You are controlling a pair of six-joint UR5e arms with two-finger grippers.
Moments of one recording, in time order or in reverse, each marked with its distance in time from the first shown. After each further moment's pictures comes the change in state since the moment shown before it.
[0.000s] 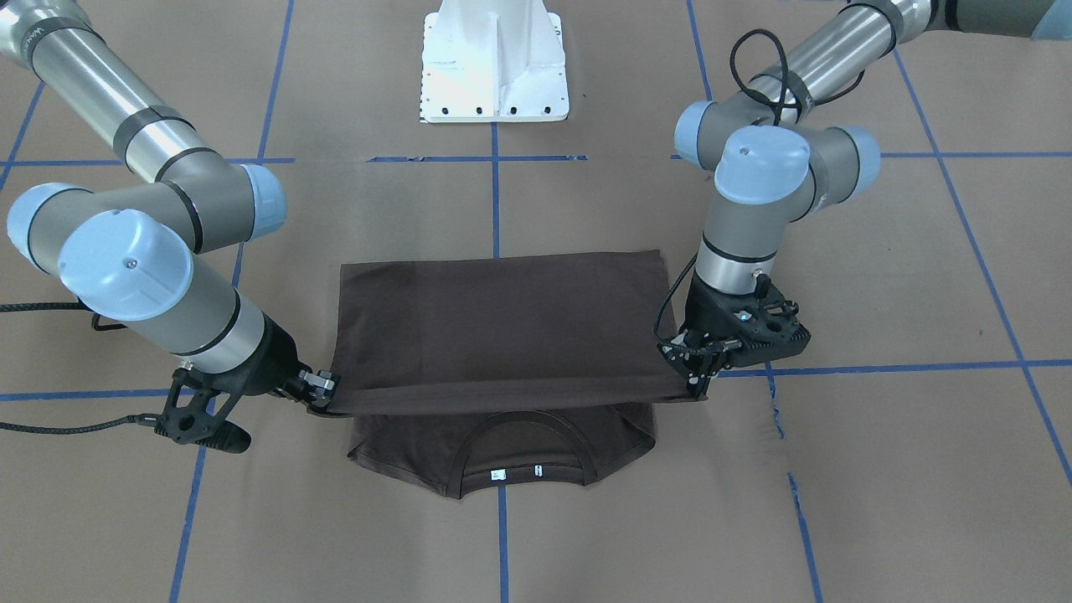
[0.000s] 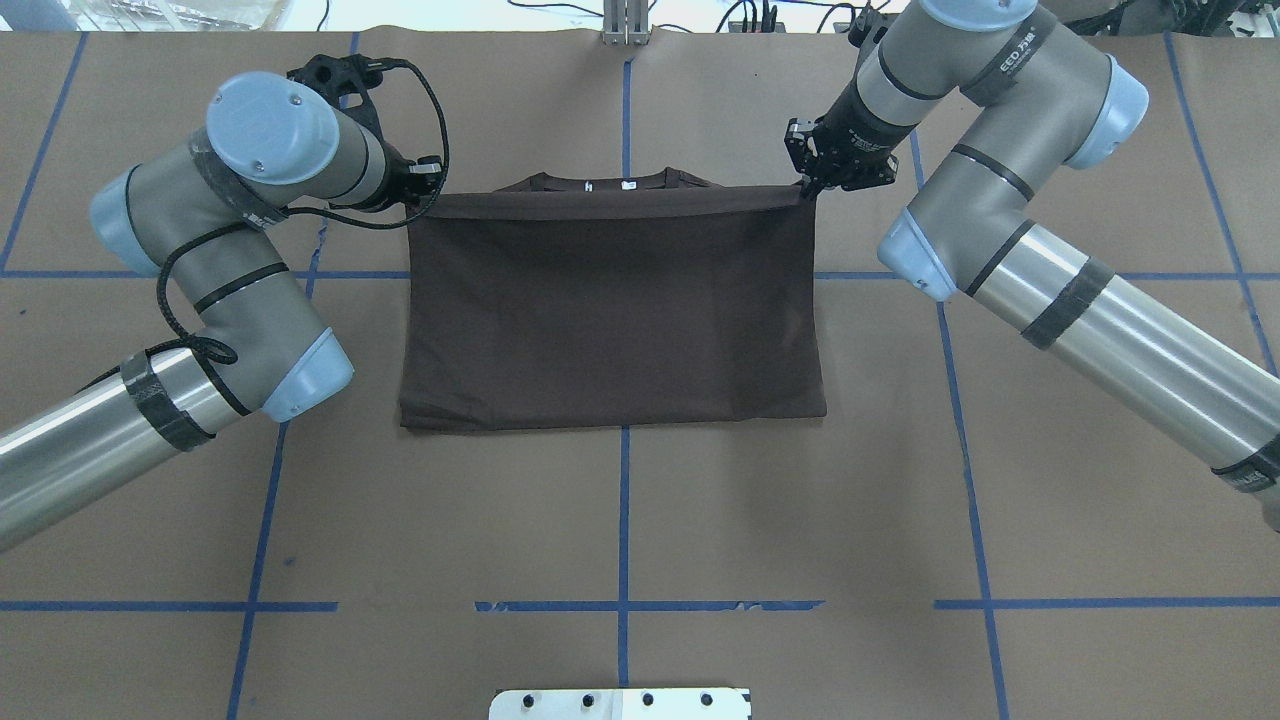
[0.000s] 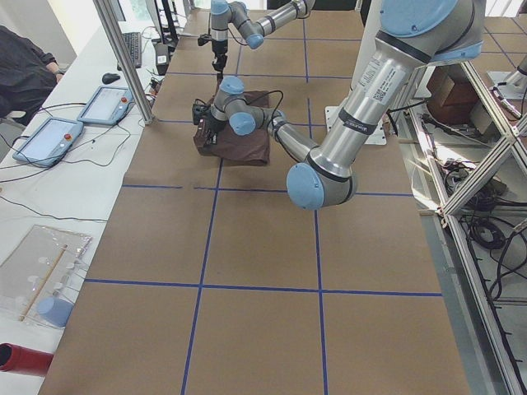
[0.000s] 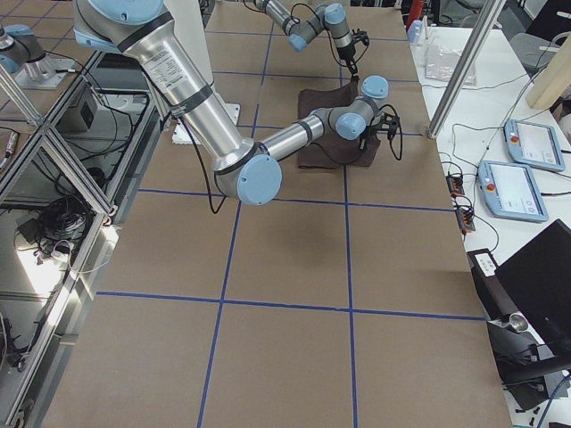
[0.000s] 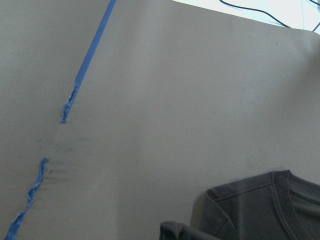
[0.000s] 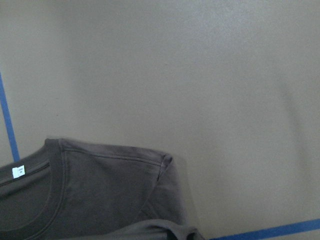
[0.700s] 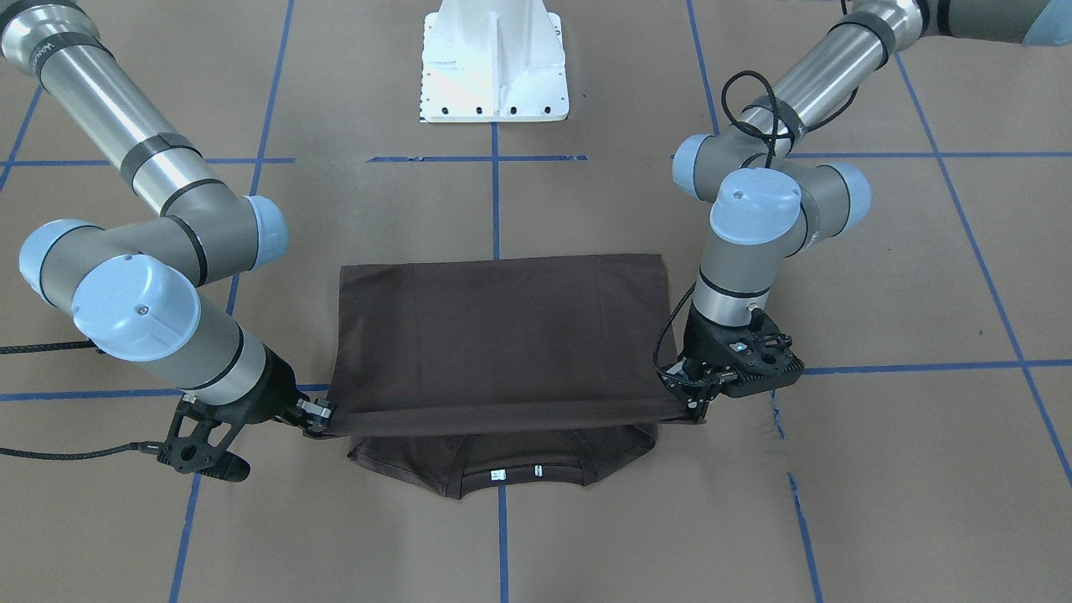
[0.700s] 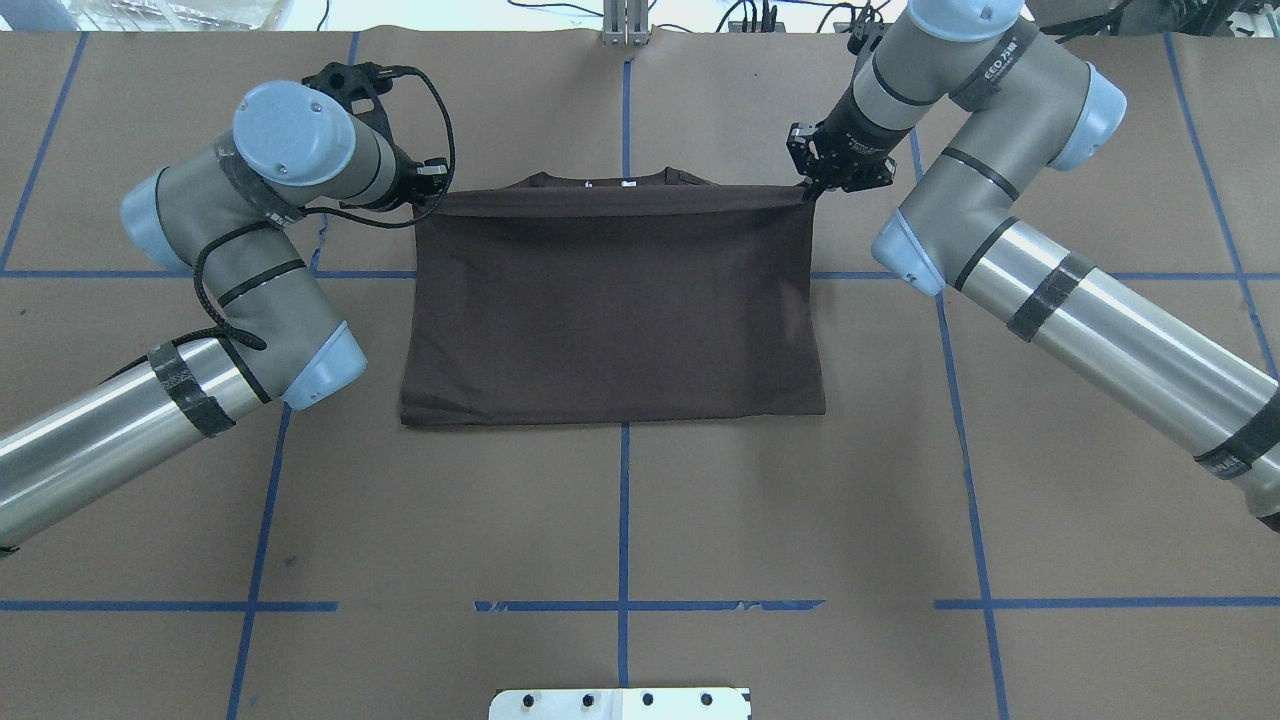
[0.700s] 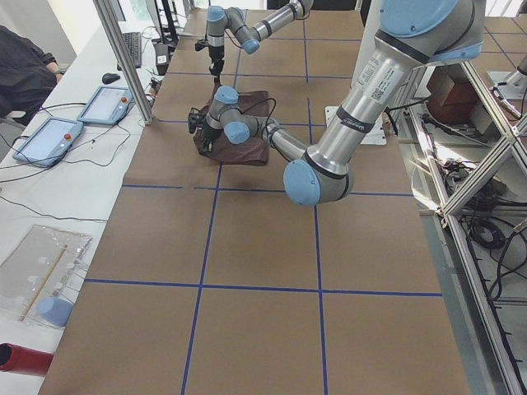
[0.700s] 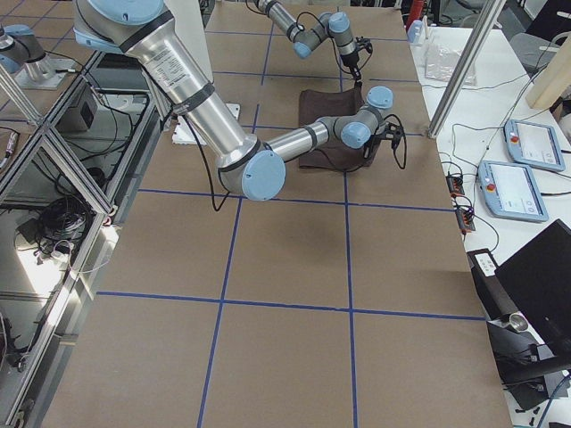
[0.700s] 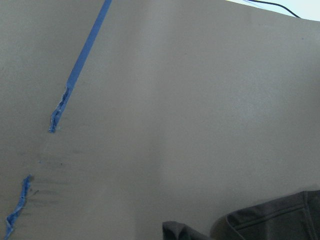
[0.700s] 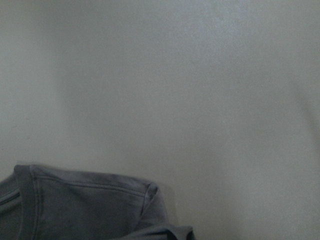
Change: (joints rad) left arm 0.001 -0.035 0.096 -0.058 0.005 0.001; right arm -0.002 0.026 -0.098 0.054 -0.009 0.000
